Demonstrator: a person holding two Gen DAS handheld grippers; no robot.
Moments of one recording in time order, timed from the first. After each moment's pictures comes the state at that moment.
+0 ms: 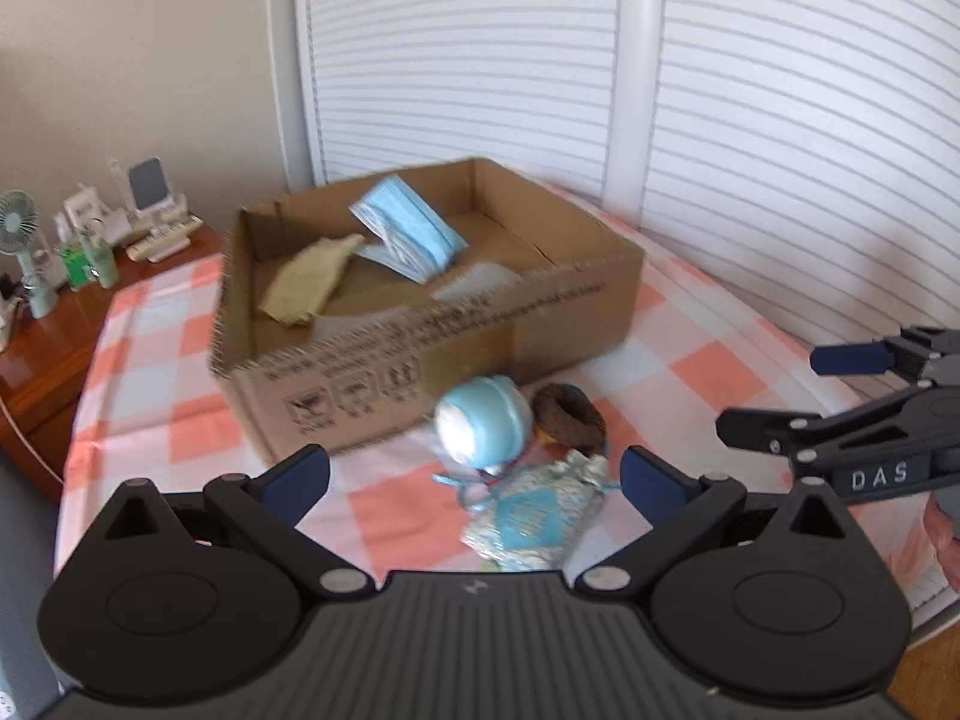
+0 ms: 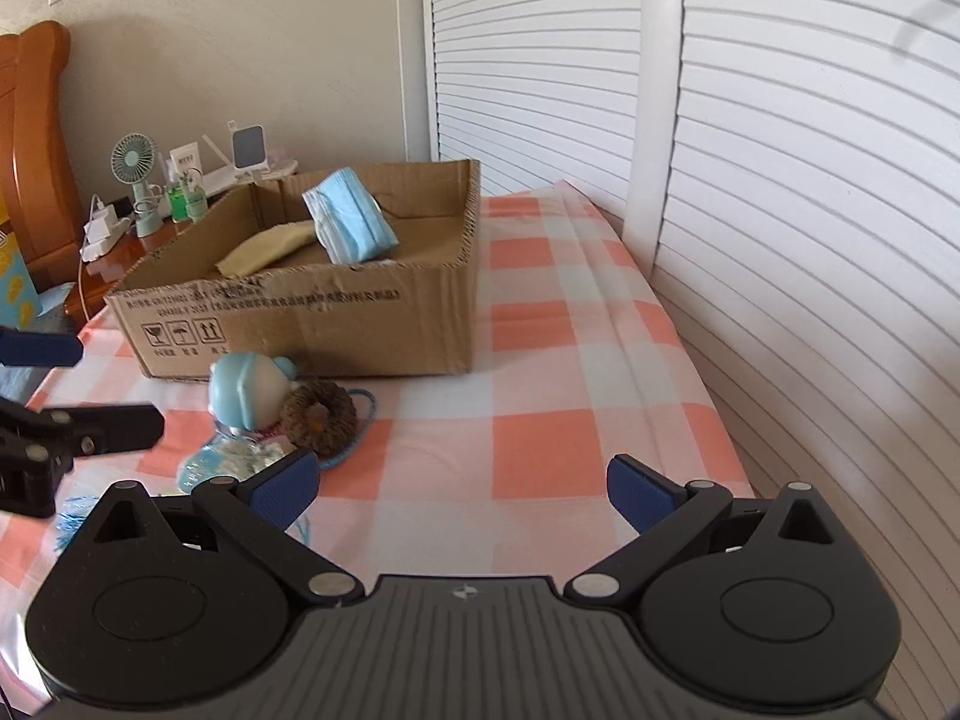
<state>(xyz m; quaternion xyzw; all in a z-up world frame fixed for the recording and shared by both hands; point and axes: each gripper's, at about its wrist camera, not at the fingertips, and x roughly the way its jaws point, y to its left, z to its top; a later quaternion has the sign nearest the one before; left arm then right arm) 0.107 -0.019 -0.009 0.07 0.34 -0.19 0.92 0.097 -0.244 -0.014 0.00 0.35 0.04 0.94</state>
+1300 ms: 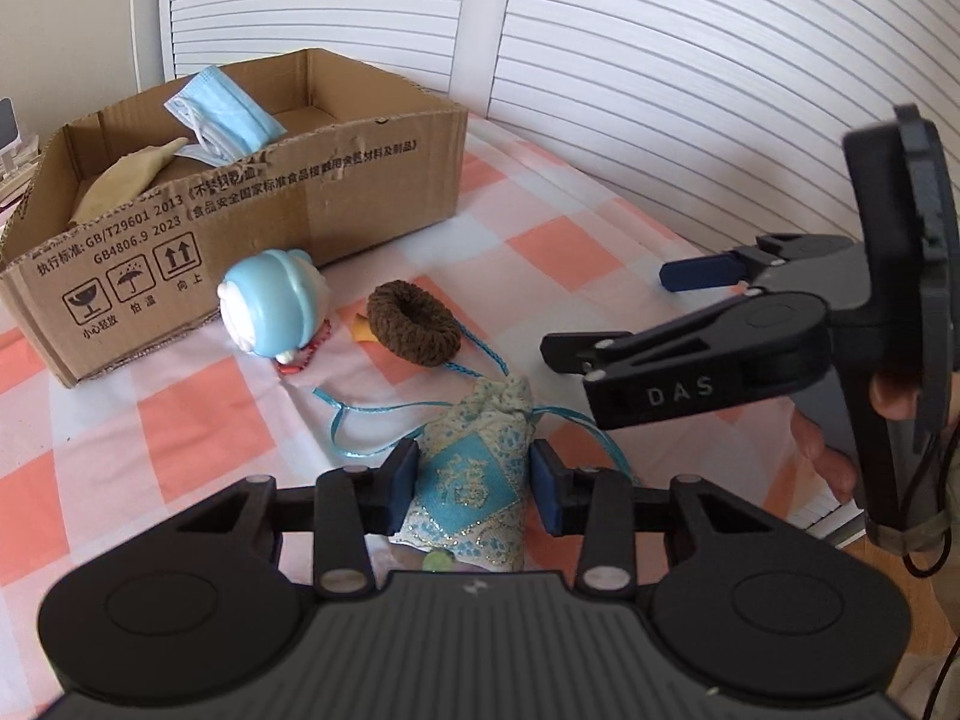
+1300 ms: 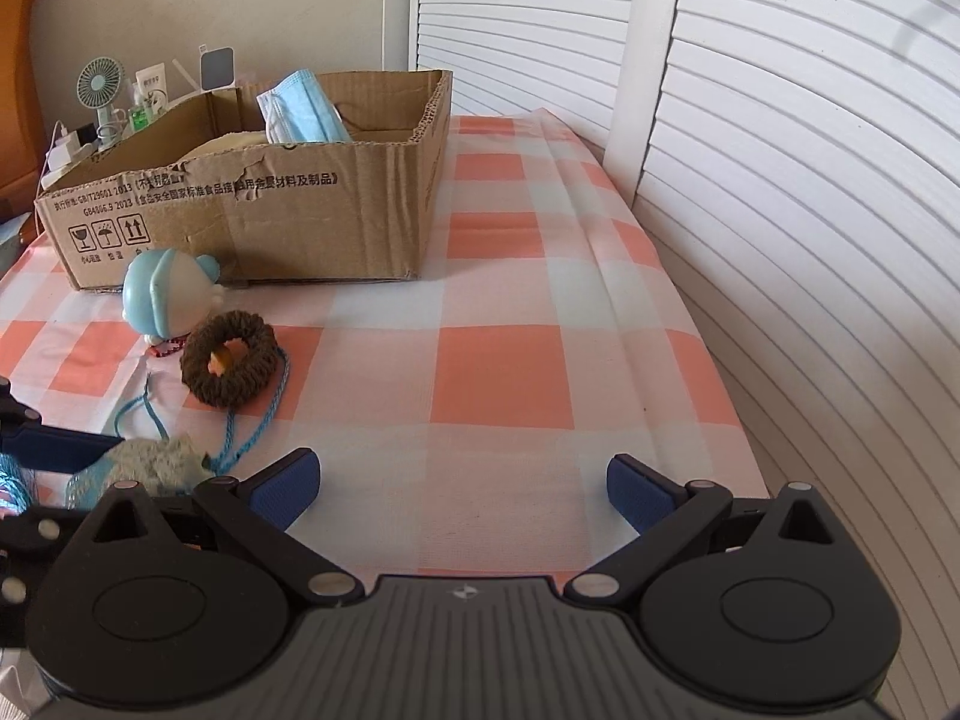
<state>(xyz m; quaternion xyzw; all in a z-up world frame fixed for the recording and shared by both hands) 0.091 -0.051 -0.045 0.07 0.41 -0.31 0.86 0.110 -0.251 -0.053 -0.04 0.40 0.02 0.91</state>
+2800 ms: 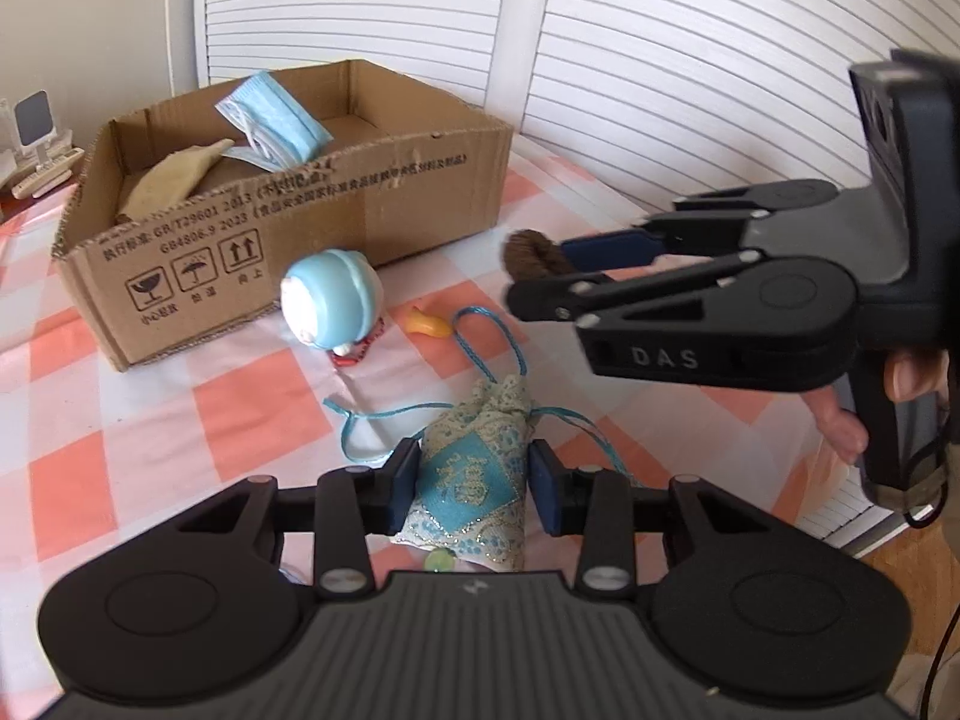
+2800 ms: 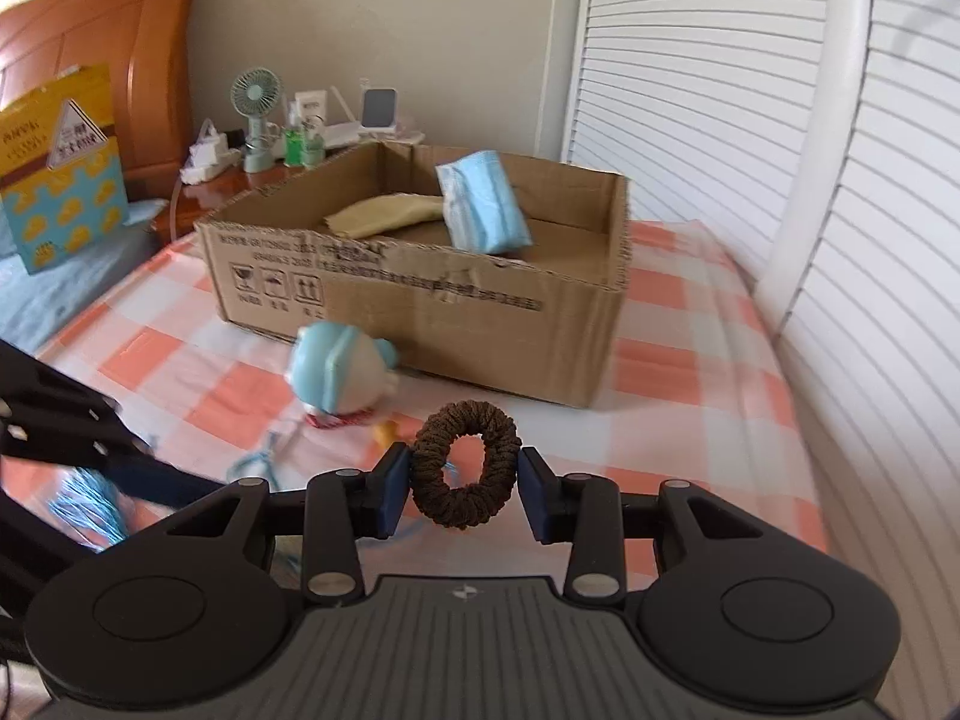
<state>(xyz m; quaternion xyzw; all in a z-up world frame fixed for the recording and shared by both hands) 0.085 -0.029 -0.032 0.06 0.40 -0.28 0.87 0.118 -0.211 -0.024 -0.10 0.34 0.15 0.92</state>
